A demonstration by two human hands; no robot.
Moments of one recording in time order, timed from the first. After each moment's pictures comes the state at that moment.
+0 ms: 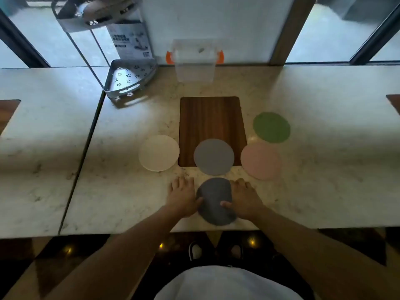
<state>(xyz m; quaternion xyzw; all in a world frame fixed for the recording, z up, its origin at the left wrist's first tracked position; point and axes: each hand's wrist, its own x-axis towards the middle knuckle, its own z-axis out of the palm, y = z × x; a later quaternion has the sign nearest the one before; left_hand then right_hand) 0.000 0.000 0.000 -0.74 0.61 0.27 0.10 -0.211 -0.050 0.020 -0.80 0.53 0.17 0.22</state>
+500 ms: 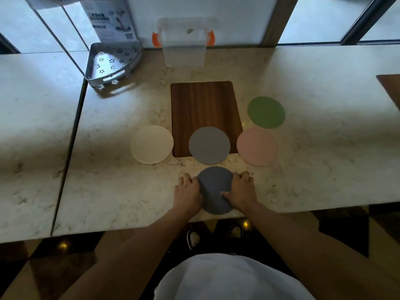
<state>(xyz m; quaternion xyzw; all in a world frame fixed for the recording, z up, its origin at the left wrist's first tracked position) -0.024 0.012 -0.007 -0.73 0.63 0.26 0.02 -0.198 -0.034 0.002 -0.70 0.67 0.09 0.23</state>
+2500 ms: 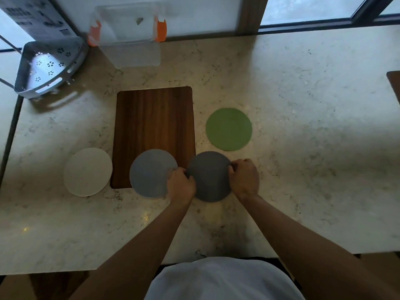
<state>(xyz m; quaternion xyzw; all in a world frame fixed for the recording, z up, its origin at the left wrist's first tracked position) -0.184 -0.175 -0.001 -0.87 0.37 0.30 -0.16 -0.350 -0.233 -0.023 -0.62 0.73 -0.11 0.27</state>
